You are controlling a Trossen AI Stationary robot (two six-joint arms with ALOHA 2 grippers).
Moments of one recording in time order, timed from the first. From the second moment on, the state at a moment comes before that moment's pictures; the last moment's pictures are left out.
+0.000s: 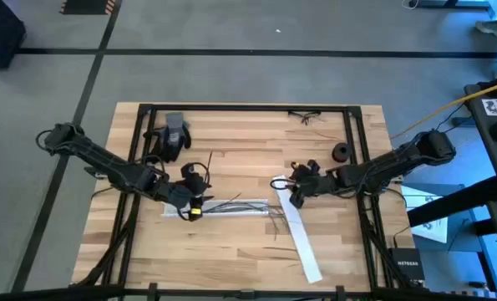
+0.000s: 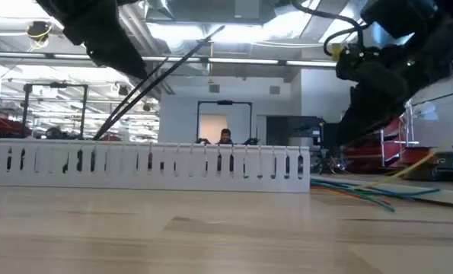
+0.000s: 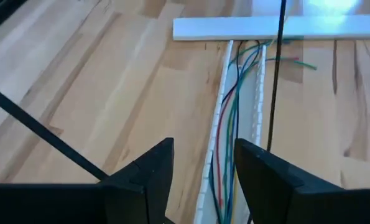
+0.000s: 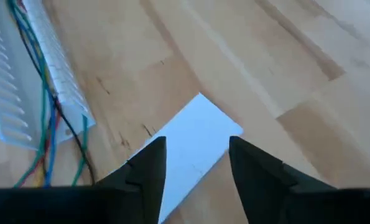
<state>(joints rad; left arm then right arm) -0.41 1.19 0.75 -0.34 -0.53 -0.47 0.23 1.29 0.51 -0.13 0.39 0.66</state>
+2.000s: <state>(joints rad) -0.32 1.19 0.73 -0.25 -0.53 -0.35 0.41 1.81 0.68 -0.18 0.76 1.31</state>
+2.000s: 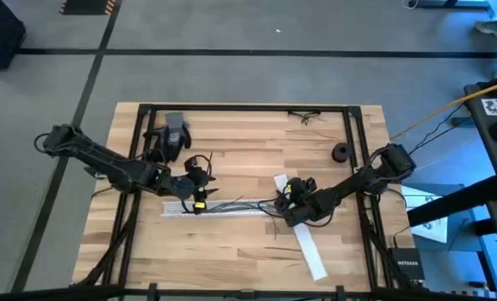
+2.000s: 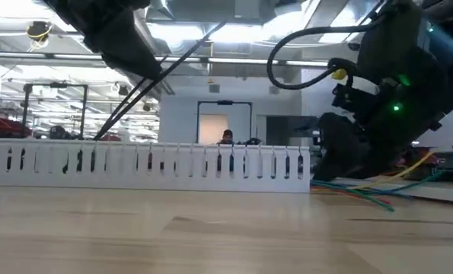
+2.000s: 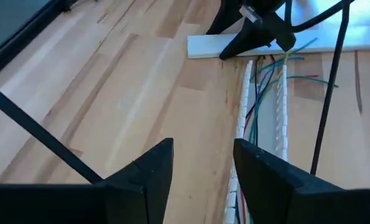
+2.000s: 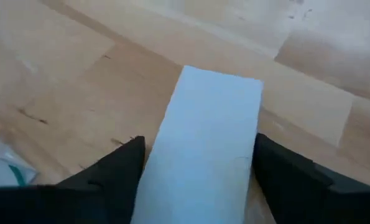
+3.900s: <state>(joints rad) -0.35 1.19 0.80 -0.25 -0.53 -0.33 0.33 1.74 0.69 -0.20 0.60 1.07</state>
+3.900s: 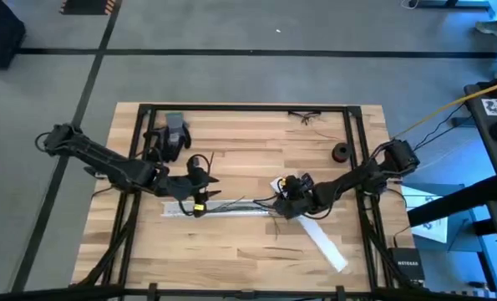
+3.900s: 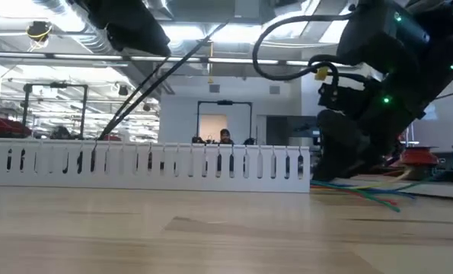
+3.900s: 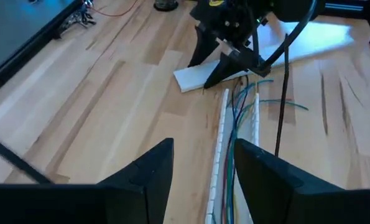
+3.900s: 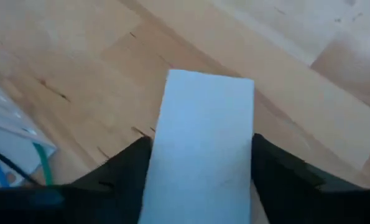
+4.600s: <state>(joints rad) -0.35 1.19 0.81 -0.19 -0.51 -0.29 0.33 1.50 0.69 -0.11 0.40 0.60</state>
